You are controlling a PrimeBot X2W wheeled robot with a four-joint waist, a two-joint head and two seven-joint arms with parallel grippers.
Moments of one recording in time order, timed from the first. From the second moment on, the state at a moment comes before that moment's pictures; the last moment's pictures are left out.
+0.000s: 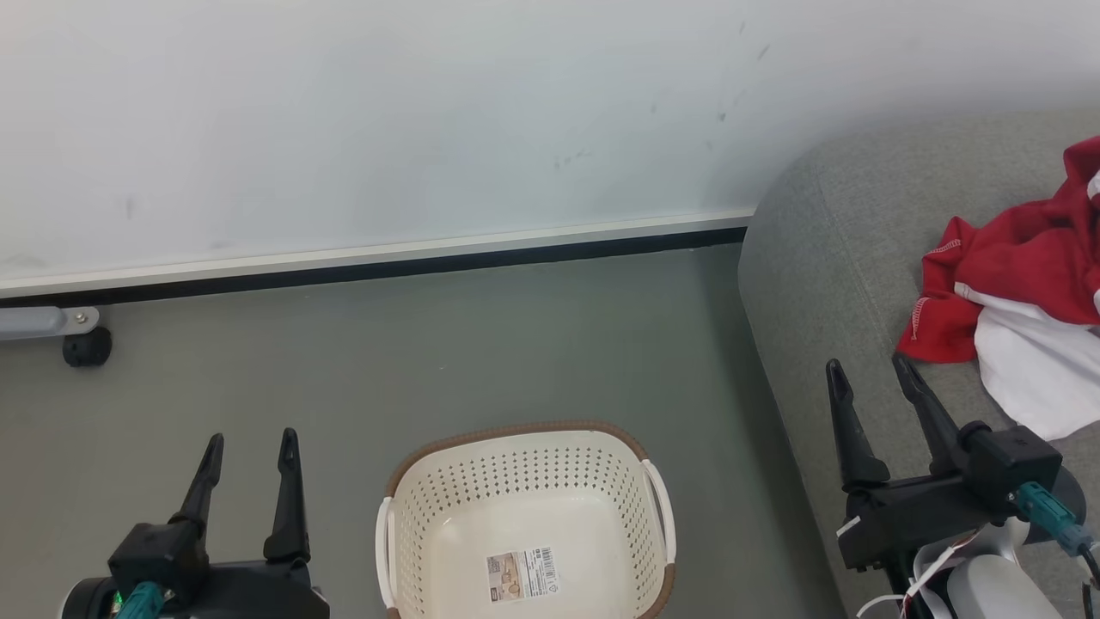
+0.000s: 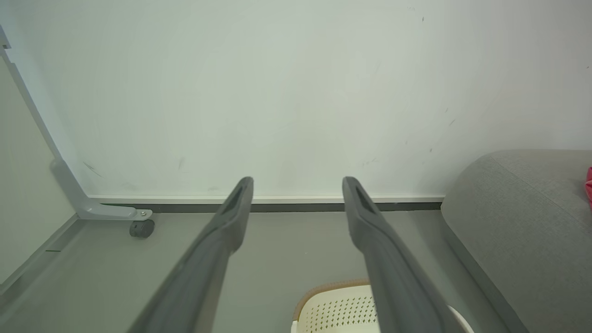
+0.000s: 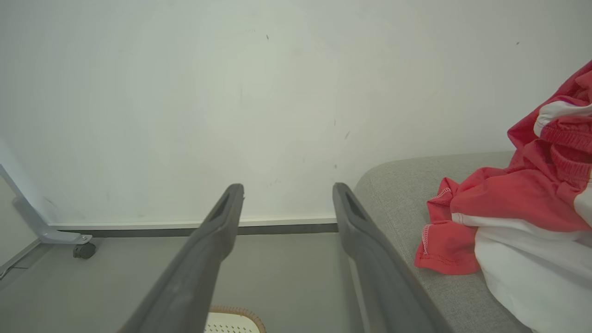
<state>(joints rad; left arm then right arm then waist) -0.03 0.20 -0.15 0.10 -0.38 0.12 -0.18 -0.19 -0.22 0.25 0.15 0.34 -0.04 -0.17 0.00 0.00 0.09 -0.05</state>
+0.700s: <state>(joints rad) -0.01 0.17 -0.12 0.15 -0.51 0.10 -0.13 -0.16 -0.19 0.21 0.20 0.47 -0.03 -0.13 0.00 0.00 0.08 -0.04</state>
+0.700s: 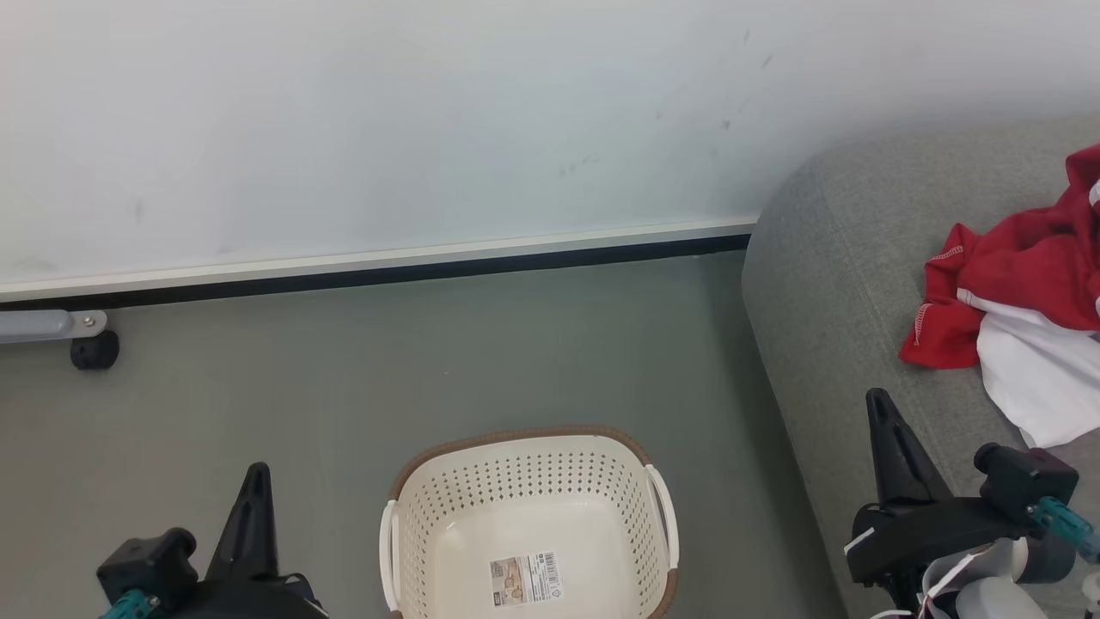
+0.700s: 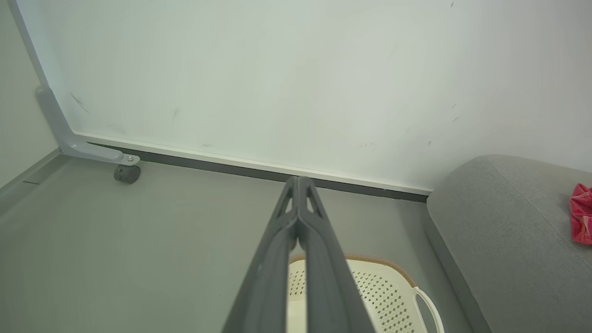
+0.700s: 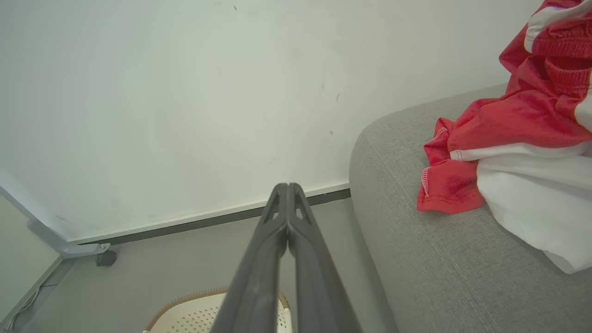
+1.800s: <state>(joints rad) -0.03 0.12 -0.04 0.20 -0.92 0.02 -0.04 -0.15 -0.13 0.08 0.24 0.90 0.03 -0.03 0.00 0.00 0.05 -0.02</state>
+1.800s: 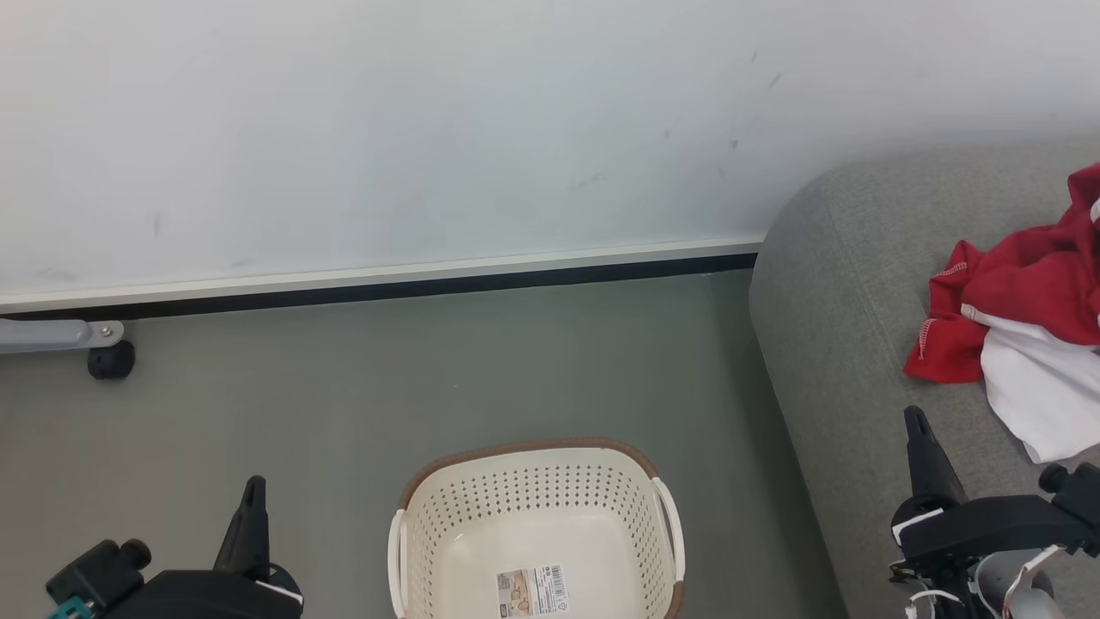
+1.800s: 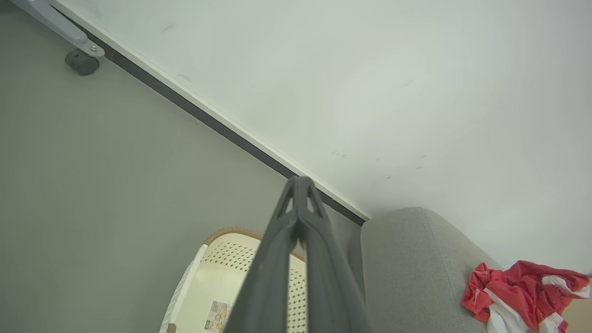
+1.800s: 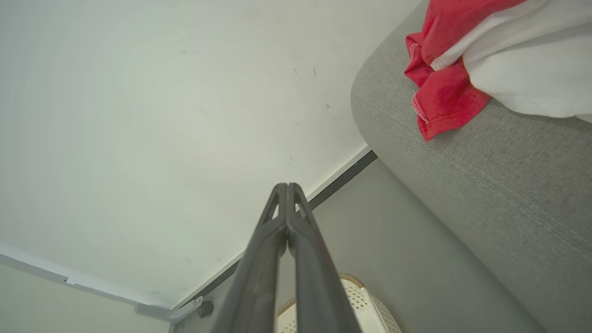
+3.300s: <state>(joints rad) -0.07 0.05 0.07 0.28 -1.50 -0.11 0.09 -0.11 -0.06 -0.11 0.29 1.50 0.11 0.10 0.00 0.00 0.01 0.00</state>
